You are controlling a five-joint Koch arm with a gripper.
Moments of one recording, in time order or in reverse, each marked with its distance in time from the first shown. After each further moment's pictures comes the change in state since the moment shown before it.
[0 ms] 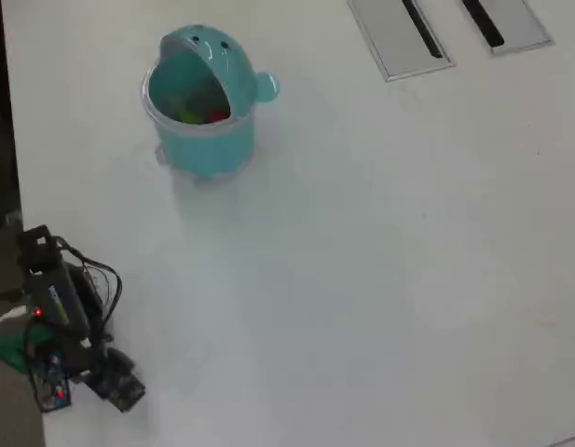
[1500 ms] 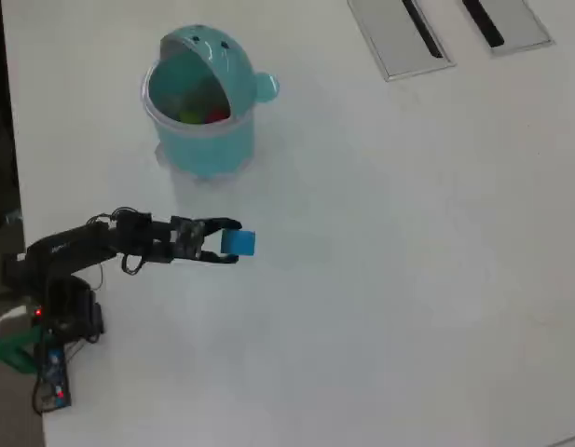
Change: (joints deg) arm -73.9 -1.1 -52.4 -6.2 53.9
